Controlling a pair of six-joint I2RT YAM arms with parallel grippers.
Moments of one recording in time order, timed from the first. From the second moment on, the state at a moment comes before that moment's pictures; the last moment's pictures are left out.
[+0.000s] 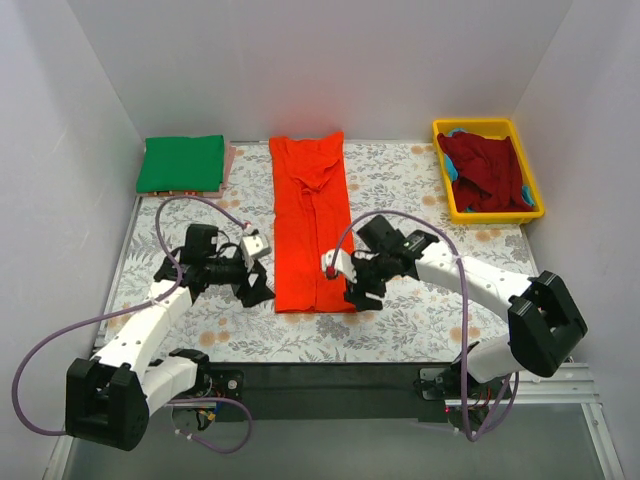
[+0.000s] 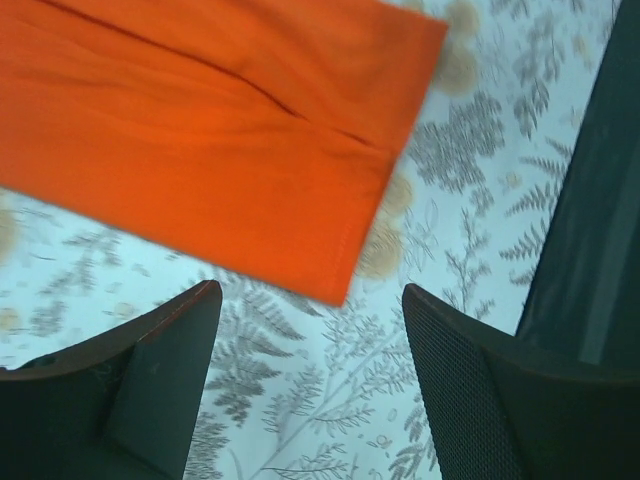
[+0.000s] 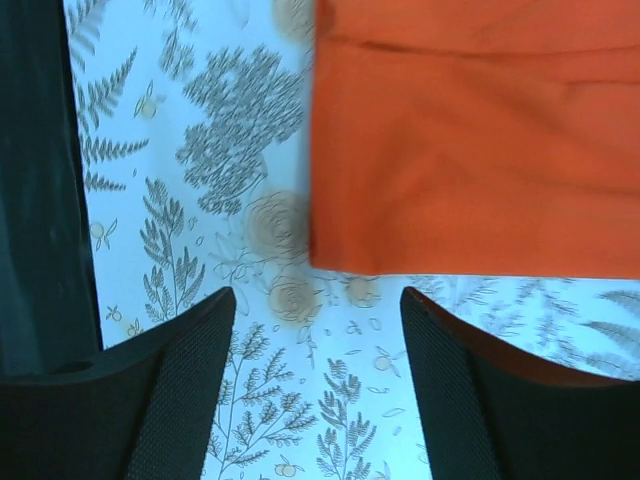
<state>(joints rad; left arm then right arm) -0.22 1.03 0.66 -0.49 0.82 0.55 0.75 1.43 1.00 -0.69 -0.50 -0.74</state>
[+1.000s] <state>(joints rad) -0.47 1.15 0.41 -0.23 0.66 0.83 0.90 1.46 0.71 -0.33 -0.35 -0.83</state>
